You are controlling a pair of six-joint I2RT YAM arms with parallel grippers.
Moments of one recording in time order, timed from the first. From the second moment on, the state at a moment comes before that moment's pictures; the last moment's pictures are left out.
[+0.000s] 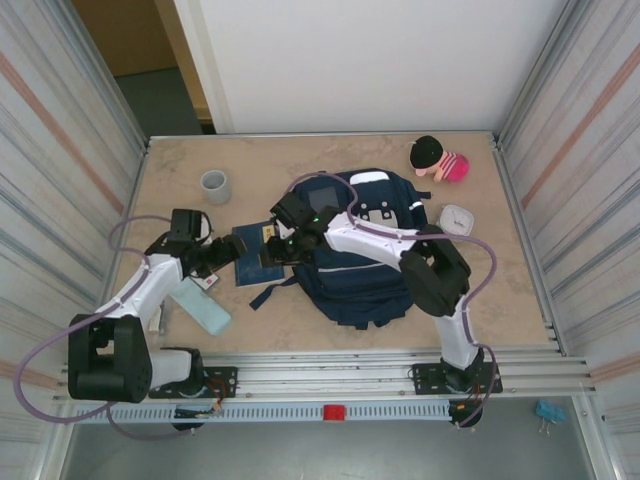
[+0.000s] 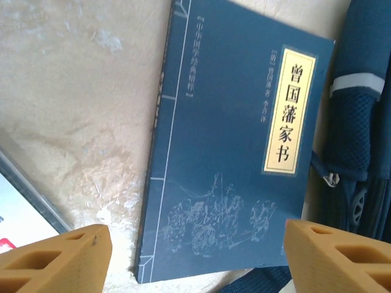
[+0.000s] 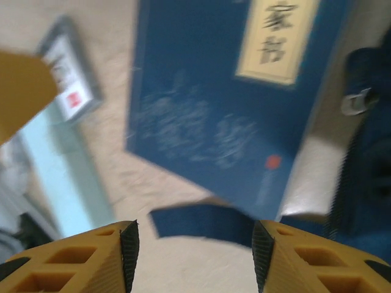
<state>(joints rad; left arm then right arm) -0.07 1.25 0.71 -0.49 0.28 -0.54 0.91 2.06 1.60 -0.60 -0.28 0.69</state>
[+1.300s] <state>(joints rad) -0.07 1.42 0.62 -0.28 0.49 -0.57 0.88 2.24 1.71 -0.66 -0.22 0.64</state>
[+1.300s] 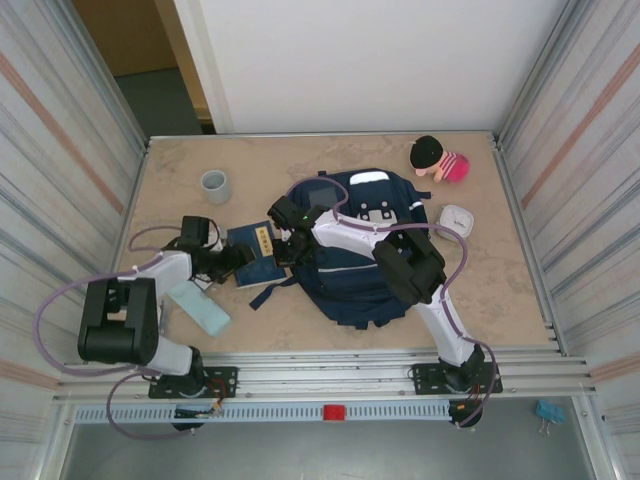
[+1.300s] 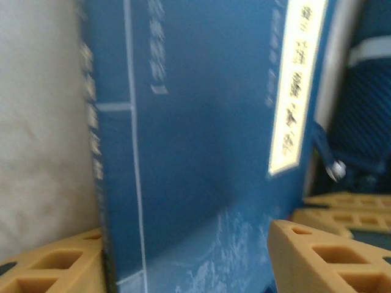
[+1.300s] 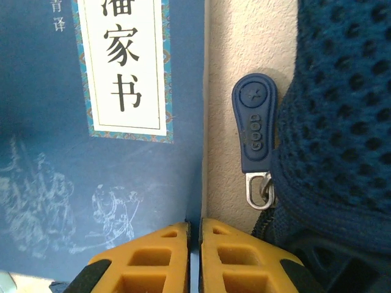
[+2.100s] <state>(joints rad) -0.19 1.29 0.67 -0.36 0.38 -0.57 0.85 2.13 1.58 -0.55 -0.29 0.66</state>
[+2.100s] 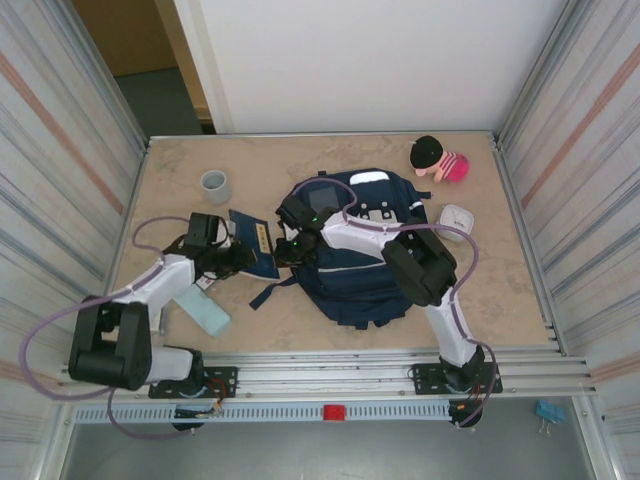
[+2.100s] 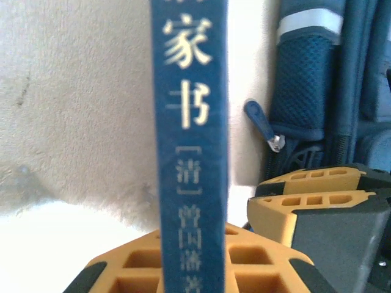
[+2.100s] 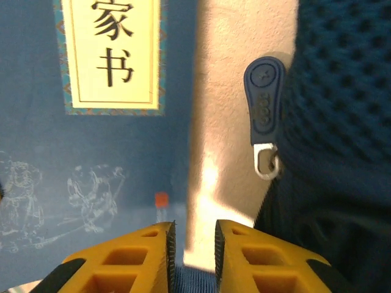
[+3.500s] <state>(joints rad) -0.51 1.01 0.87 0.13 0.79 -0.40 0.31 1.22 1.21 -0.12 -1.05 0.57</state>
